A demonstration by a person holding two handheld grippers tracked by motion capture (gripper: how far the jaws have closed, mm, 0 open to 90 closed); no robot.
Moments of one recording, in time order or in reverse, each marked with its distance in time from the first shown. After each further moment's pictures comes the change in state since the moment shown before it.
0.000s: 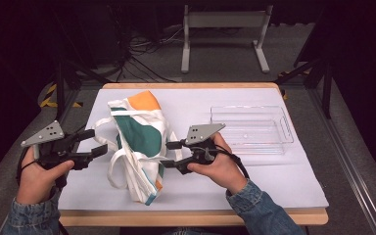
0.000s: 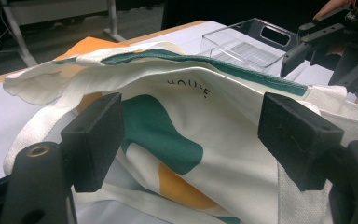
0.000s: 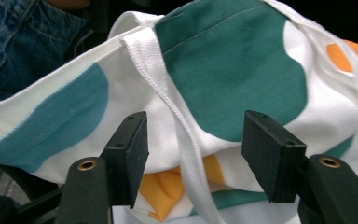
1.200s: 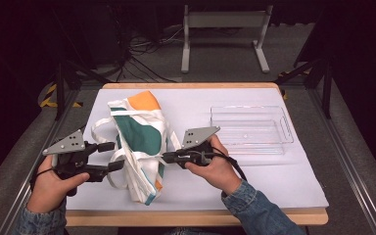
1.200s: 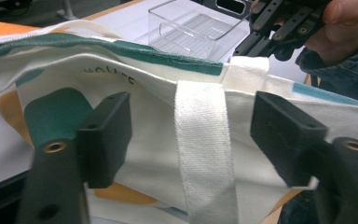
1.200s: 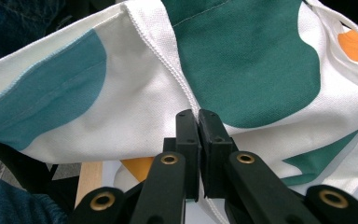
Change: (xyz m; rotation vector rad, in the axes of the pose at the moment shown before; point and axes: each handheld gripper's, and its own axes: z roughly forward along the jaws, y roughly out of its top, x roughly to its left) left arm -0.037 0.002 0.021 0.114 -0.139 0.084; right arm 0.002 -0.003 0.005 0.064 -0.007 -0.056
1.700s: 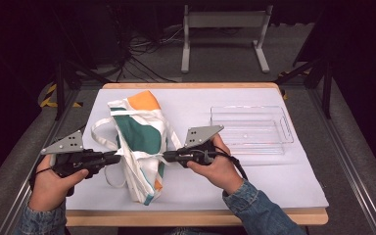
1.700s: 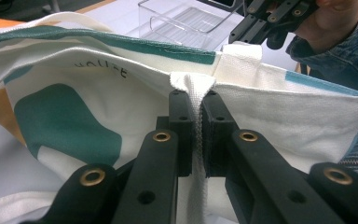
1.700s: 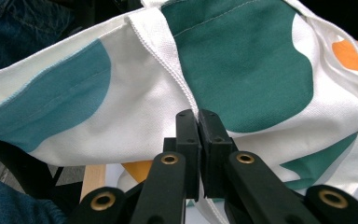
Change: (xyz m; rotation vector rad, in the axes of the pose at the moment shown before) left arm 0.002 0.000 -0.004 0.008 -0.036 0.021; right arm 0.000 0.002 -0.007 -0.034 0.004 0.003
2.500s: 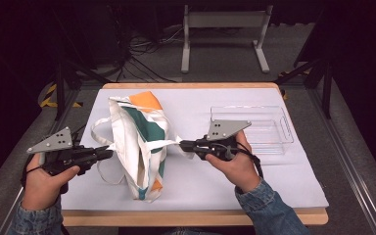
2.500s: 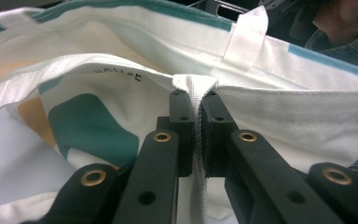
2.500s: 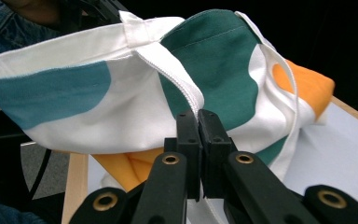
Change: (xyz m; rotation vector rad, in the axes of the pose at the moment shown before) left arm 0.007 0.000 -0.017 -0.053 0.040 -0.013; right arm -0.002 0.006 -0.054 -0.058 -0.132 0.002
